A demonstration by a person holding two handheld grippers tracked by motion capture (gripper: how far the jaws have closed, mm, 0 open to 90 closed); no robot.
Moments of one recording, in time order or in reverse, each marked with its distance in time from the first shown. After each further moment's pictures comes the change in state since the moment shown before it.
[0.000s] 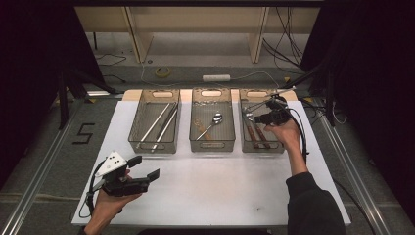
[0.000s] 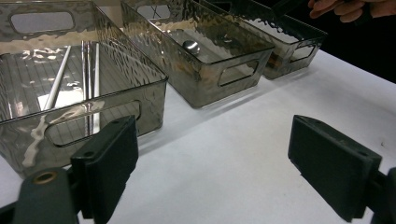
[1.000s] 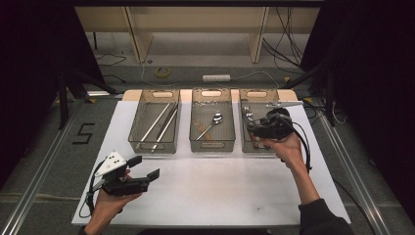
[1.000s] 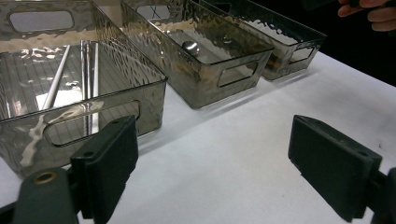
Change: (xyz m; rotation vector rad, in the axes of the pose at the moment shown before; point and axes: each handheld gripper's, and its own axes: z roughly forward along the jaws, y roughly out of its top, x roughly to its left) left arm 0.001 0.000 0.000 -0.001 -0.005 -0.010; right arm 0.041 -0.038 -0.047 -0.199 0.123 -0.088
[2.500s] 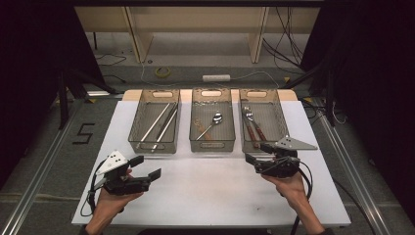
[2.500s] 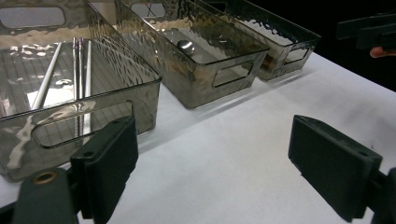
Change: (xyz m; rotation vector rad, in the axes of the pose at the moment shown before) left arm 0.000 0.001 0.004 0.006 -0.023 -0.012; right arm 0.037 -0.087 -0.035 -0.207 0.127 -0.025
